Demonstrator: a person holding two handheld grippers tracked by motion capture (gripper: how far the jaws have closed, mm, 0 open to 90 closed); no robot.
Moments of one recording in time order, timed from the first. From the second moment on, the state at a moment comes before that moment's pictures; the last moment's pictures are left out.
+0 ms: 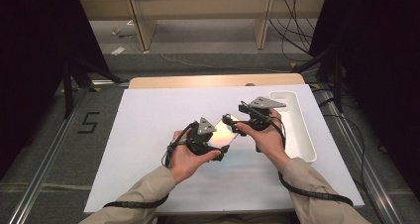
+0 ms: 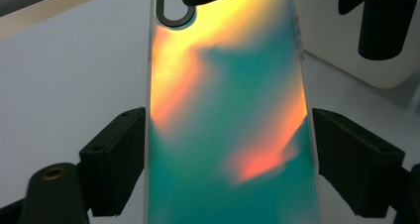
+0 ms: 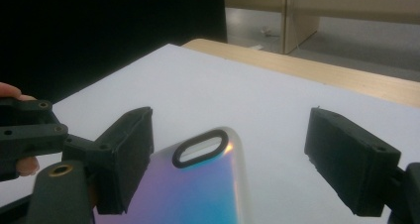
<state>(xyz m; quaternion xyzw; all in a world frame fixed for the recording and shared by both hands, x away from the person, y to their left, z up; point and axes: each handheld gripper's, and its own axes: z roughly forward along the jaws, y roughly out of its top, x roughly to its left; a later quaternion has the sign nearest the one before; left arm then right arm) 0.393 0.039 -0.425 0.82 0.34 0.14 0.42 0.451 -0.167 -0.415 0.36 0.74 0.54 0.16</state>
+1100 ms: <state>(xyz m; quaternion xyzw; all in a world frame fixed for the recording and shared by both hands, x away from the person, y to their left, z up) 0.390 0.037 -0.424 0.82 0.33 0.16 0.43 0.457 -0.159 -0.427 0.38 0.74 0.55 0.08</state>
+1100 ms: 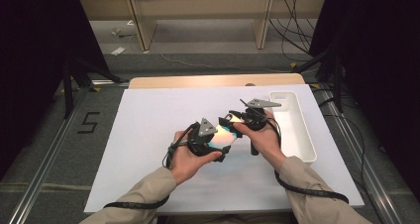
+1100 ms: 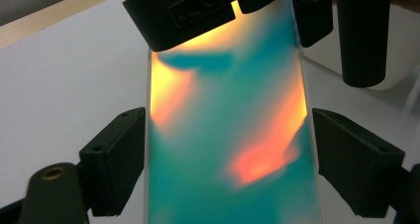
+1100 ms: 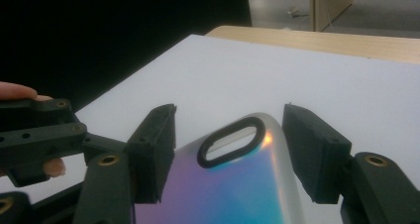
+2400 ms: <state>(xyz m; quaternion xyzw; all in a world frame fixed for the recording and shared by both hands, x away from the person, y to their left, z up) 0.400 0.046 -0.437 0.84 0.28 0.19 0.43 0.447 -0.174 -0.381 0.32 0.73 0.59 0.07</state>
